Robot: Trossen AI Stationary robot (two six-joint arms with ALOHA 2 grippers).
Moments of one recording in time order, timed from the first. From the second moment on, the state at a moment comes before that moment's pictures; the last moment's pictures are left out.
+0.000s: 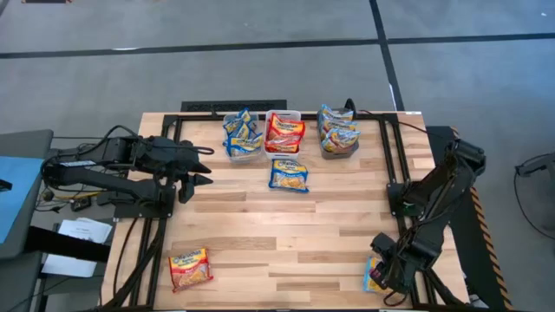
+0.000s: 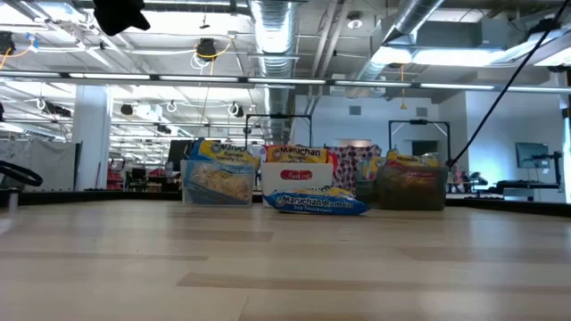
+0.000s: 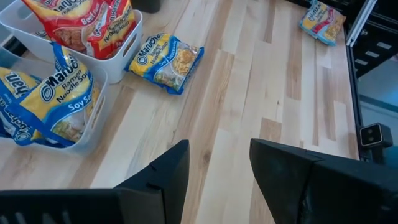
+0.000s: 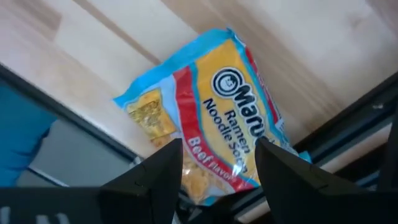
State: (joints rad) left arm -0.01 0.79 1.03 -0.87 -0.09 -0.33; right arm 1.03 1.44 0.97 -0.89 -0.11 1.93
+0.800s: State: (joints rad) left arm -0.01 0.79 1.03 -0.87 -0.09 -0.33; right arm 1.03 1.72 0.98 -0.72 -0.33 1.94
